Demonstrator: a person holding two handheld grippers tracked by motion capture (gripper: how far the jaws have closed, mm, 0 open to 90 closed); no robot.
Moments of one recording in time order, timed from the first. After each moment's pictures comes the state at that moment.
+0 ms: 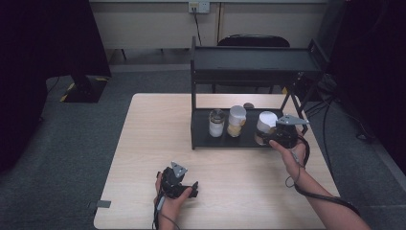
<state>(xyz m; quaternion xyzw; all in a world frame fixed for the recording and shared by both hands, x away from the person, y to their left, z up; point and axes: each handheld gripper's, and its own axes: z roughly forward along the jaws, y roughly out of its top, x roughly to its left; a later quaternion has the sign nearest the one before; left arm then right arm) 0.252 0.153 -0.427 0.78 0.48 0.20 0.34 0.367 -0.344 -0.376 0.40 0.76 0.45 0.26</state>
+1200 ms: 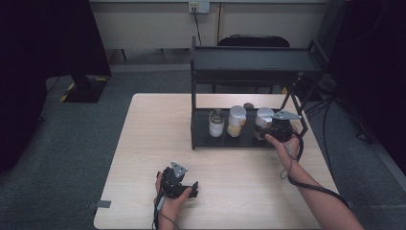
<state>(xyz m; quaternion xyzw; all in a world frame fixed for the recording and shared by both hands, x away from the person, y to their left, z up) 0.252 0.153 -0.427 0.78 0.48 0.20 0.34 0.397 -0.333 -0.392 0.41 0.76 0.43 0.28</state>
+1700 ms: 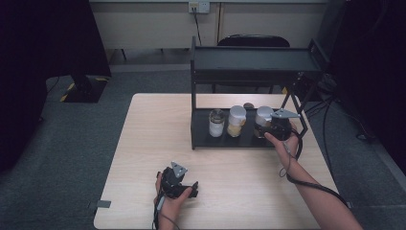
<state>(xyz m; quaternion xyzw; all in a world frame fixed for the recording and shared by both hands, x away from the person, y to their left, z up) 0.252 0.153 -0.427 0.78 0.48 0.20 0.34 0.402 -0.331 -0.393 0.41 0.75 0.42 0.29</state>
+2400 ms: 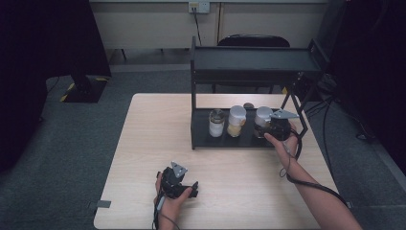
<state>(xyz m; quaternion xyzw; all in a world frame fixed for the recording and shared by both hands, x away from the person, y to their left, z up) 0.252 0.153 -0.427 0.78 0.48 0.20 0.34 0.404 -0.331 -0.397 0.41 0.76 0.42 0.29</state>
